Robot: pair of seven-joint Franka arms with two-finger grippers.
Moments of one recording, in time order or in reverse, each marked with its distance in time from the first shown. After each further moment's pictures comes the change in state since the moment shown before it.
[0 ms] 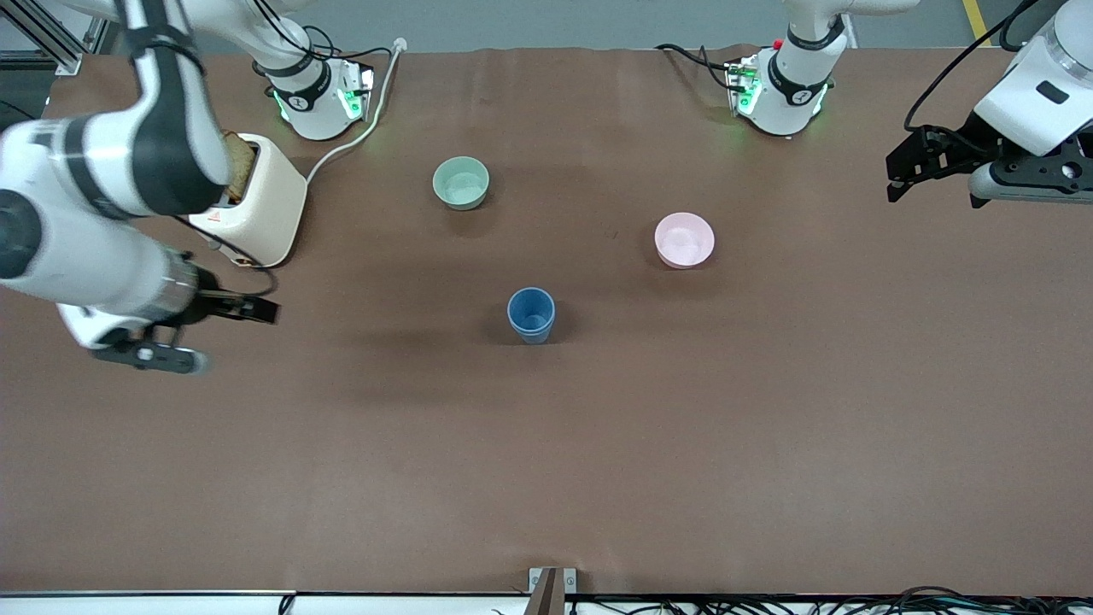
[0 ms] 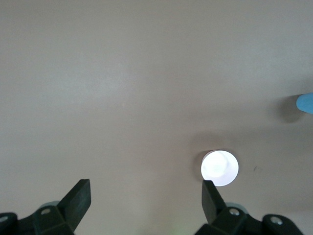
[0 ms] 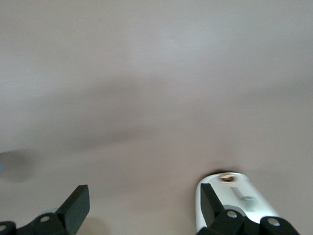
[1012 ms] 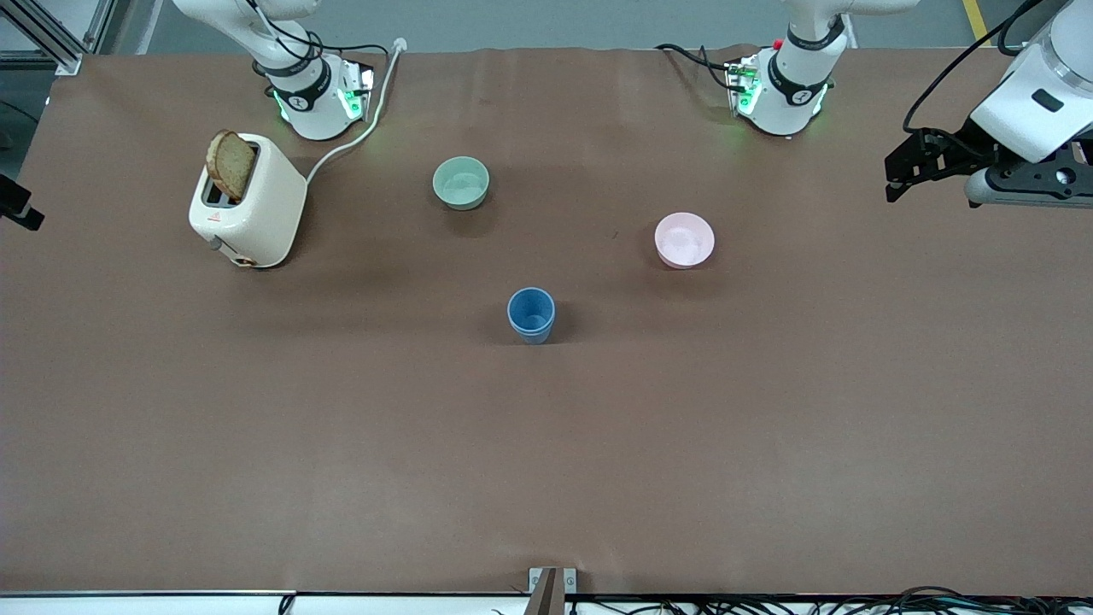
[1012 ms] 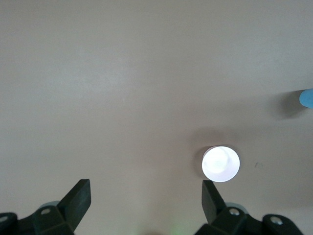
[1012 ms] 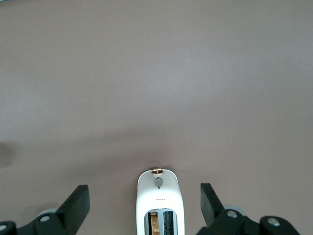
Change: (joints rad) left arm 0.003 0.003 0.000 -0.007 0.000 -0.014 0.000; right arm -0.269 -0.254 0.052 0.077 -0.038 -0.141 -0.278
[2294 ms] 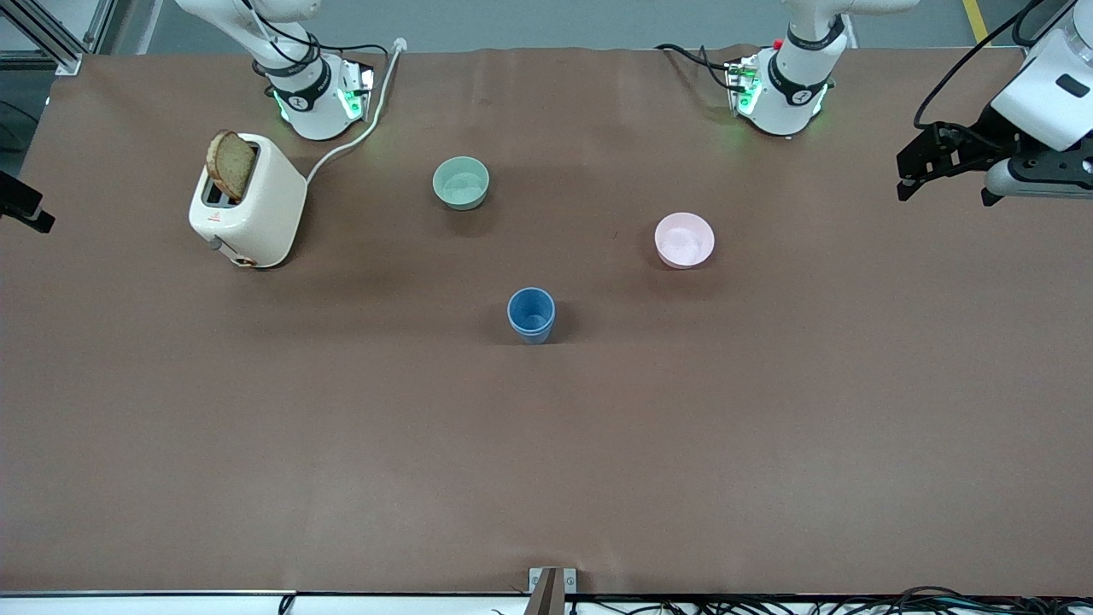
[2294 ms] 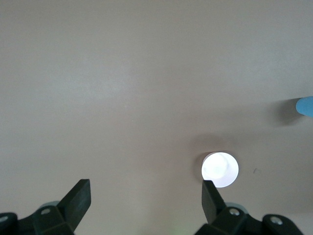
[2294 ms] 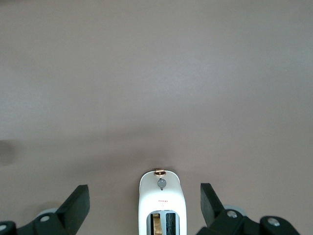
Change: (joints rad) left arm 0.004 0.006 0.003 0.036 0.000 0.001 0.000; right arm -0.074 0.008 0.094 0.002 0.000 0.010 0.000
